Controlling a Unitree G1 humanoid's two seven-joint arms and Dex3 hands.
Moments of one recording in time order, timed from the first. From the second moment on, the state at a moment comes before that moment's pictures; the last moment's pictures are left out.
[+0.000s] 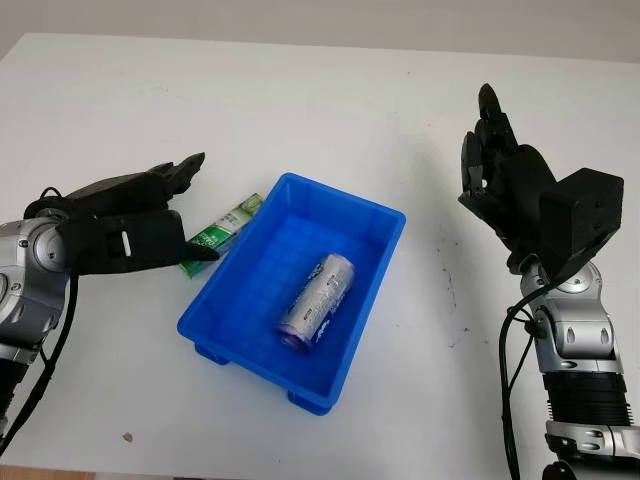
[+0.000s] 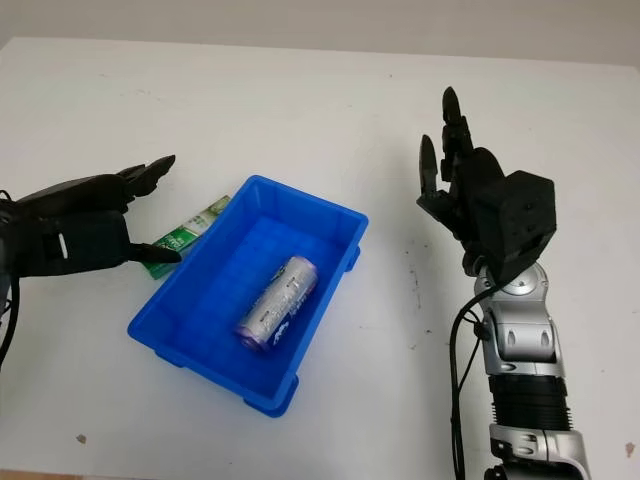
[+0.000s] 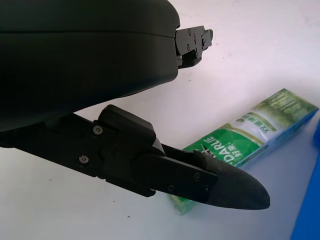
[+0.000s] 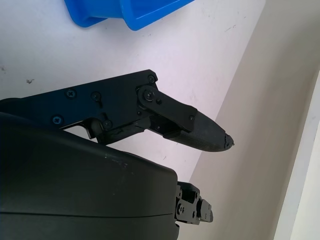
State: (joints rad) left arm -0.47 0.85 -0.14 0.01 0.55 0.17 -0.59; right arm -0.43 -0.33 -0.15 0.11 0.06 0.14 0.17
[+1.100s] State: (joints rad) left arm -0.48 0.84 -0.24 0.04 0.78 0.05 -0.53; right arm -0.42 -0.30 -0.17 0.08 0.08 0.16 0.14
